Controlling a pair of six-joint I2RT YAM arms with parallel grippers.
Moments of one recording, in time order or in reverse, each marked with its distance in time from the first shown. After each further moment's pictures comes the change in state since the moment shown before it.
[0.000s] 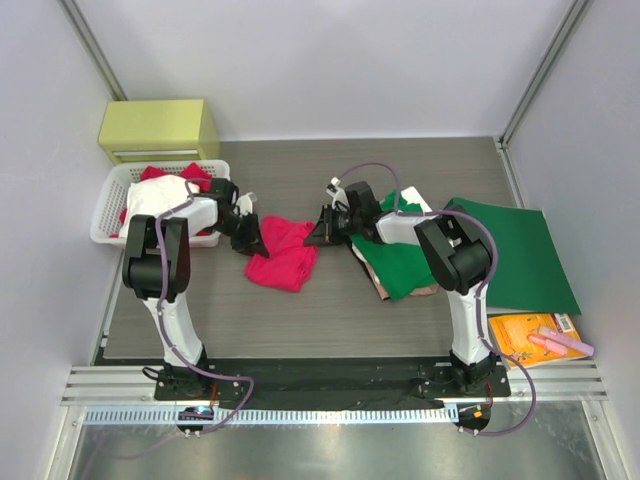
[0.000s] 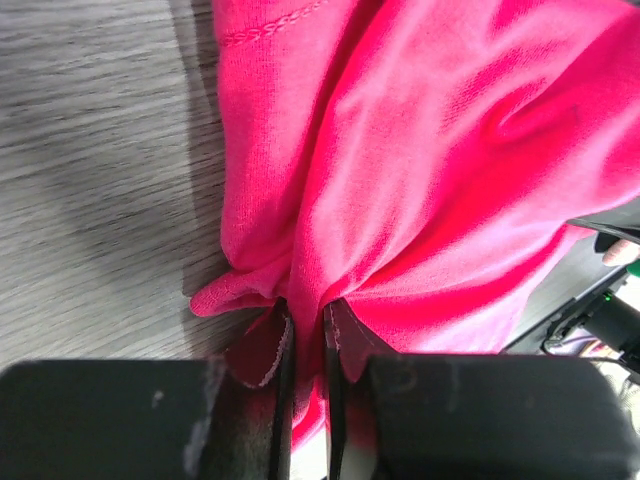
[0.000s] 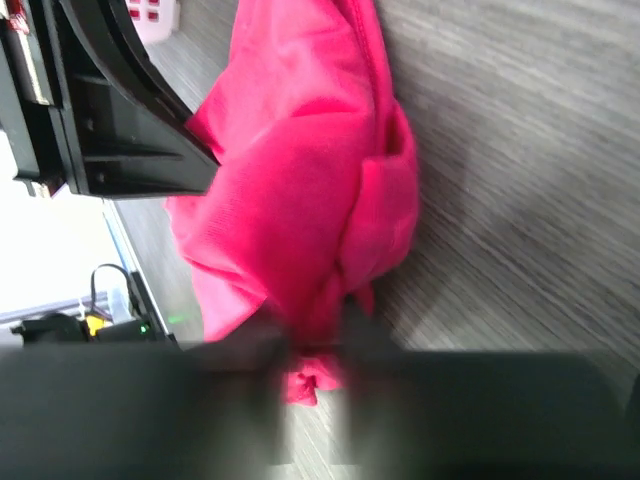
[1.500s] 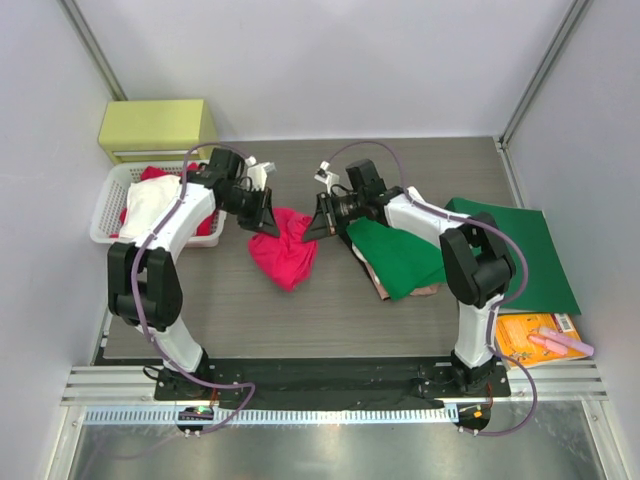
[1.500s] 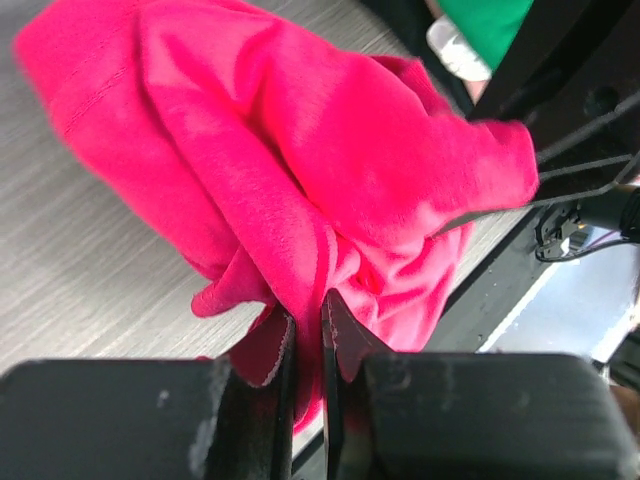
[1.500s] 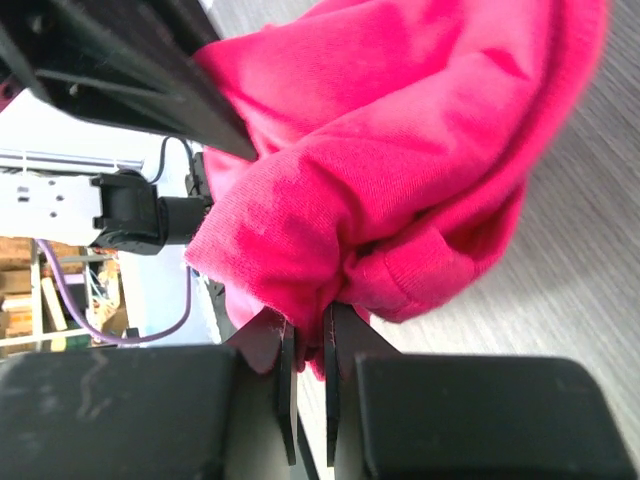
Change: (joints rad) left arm -0.101 -0.223 0.181 -0.229 0.119 0.211; right arm 0.004 -0.148 0.150 -0.369 -0.256 -0.270
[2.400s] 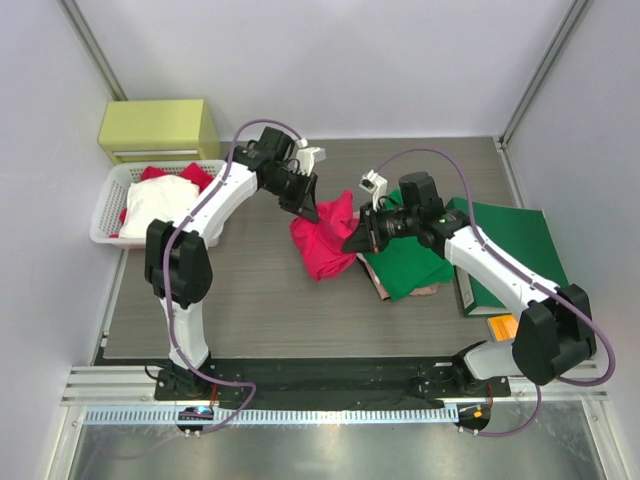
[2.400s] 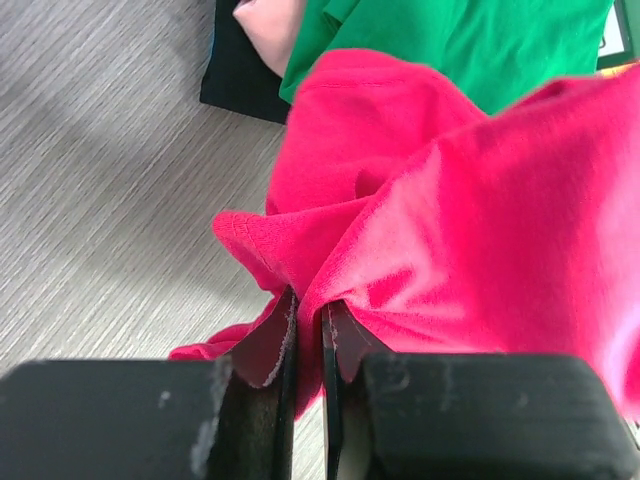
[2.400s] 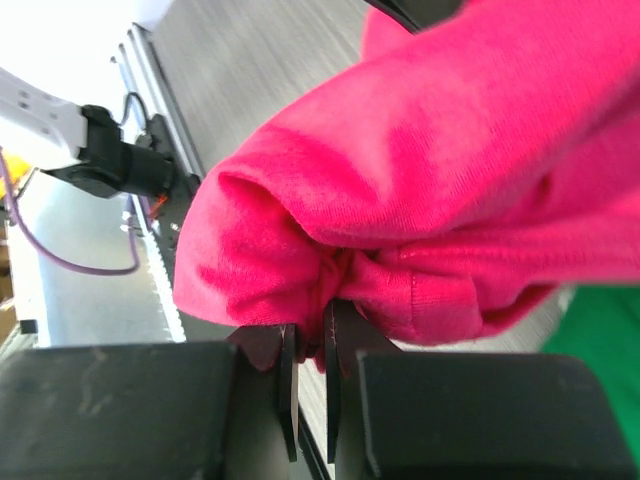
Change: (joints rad) left arm -0.209 0.237 0.389 -0.074 -0.028 0.029; right arm -0.068 -0.574 -0.340 -0.136 0.122 -0.205
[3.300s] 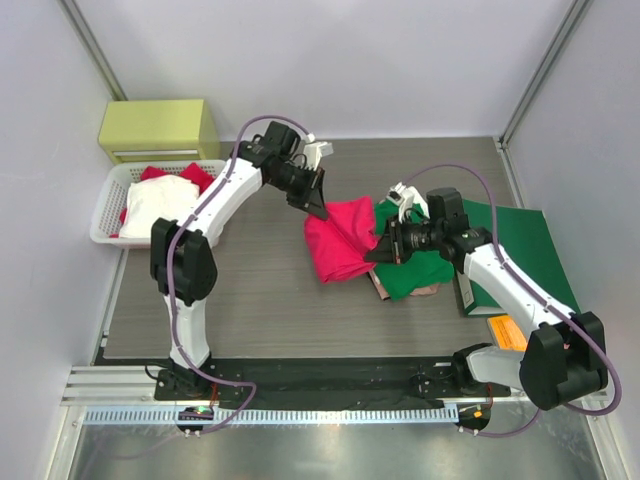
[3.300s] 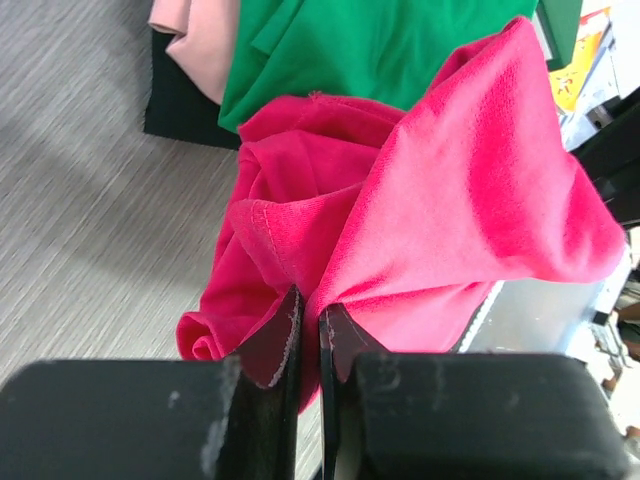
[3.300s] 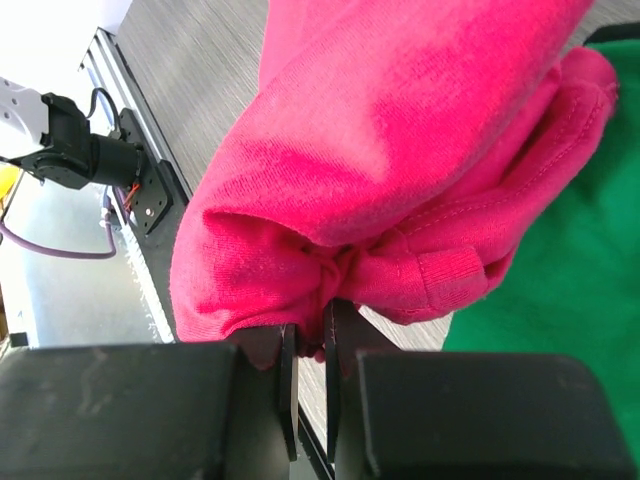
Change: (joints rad) left arm -0.017 0.026 0.078 -0.023 0.073 -0.027; right arm -0.163 -0.140 -0.174 -0.051 -0.038 -0.064
